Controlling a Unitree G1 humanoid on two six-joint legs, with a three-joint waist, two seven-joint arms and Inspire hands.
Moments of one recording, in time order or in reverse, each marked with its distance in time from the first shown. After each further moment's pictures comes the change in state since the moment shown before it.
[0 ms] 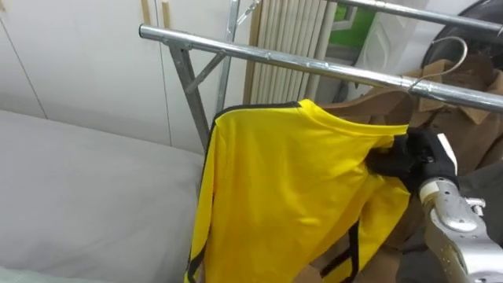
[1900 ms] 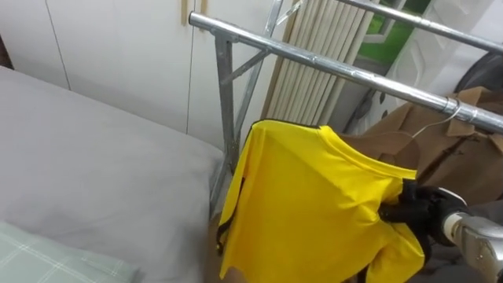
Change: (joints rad) left arm 0.020 0.144 -0.053 -0.123 -0.005 0.058 -0.016; right arm -0.178 -0.129 0.165 0.507 0.122 0.079 0.284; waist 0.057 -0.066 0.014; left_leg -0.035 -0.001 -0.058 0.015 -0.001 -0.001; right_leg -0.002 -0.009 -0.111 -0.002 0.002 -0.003
